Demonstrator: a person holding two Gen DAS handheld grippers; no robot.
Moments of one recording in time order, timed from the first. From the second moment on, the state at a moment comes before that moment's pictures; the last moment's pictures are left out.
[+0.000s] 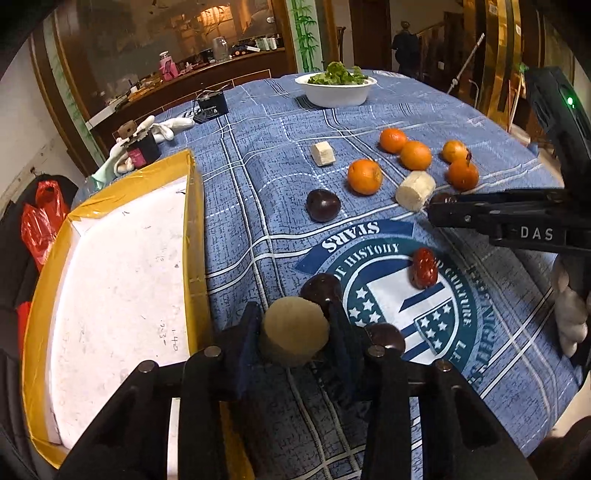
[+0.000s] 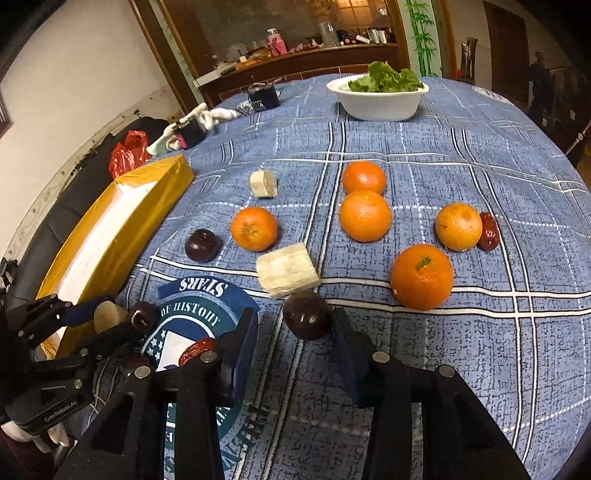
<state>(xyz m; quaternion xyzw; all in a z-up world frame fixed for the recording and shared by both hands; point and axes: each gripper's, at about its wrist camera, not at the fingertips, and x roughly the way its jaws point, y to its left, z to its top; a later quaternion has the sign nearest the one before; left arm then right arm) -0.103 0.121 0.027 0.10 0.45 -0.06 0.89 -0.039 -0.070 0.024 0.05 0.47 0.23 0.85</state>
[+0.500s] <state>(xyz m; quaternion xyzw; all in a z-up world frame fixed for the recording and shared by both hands) -0.126 0.196 0.081 -0.06 0.38 -0.05 0.92 -0.069 -0.031 0.065 0.05 0.44 0.29 0.85</state>
